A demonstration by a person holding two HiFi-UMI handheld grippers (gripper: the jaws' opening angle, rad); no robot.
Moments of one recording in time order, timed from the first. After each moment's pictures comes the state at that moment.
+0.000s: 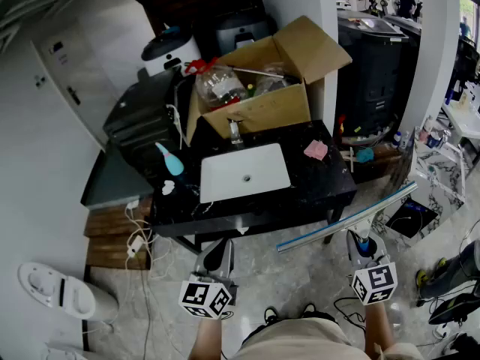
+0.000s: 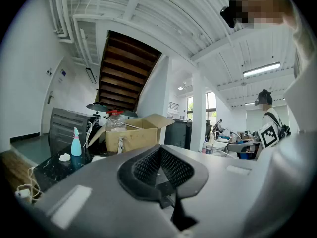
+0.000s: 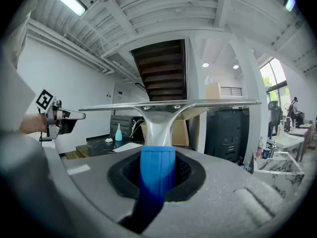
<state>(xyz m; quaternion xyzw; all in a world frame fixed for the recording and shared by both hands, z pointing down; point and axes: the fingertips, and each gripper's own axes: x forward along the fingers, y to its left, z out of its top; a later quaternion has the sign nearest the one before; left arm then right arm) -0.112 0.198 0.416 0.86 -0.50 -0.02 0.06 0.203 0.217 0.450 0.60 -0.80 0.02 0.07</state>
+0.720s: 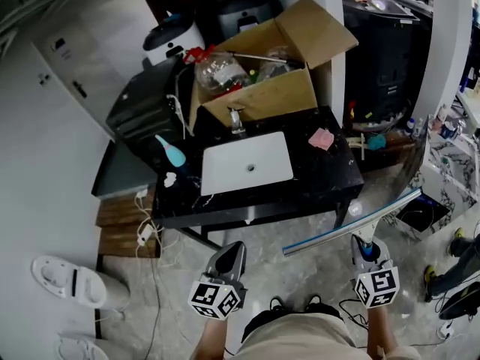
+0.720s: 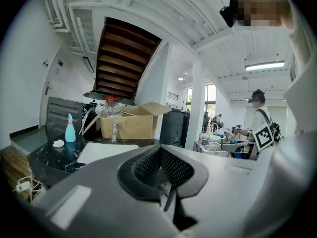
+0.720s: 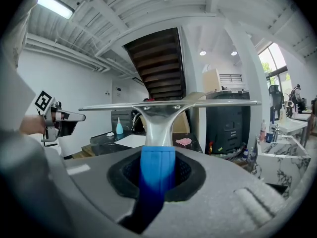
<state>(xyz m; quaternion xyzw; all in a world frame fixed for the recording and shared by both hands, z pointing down) -0.062 0.195 0.458 0.86 -0.49 0.03 0.10 0.237 0.205 0.503 0.58 -0.81 0.08 0.08</state>
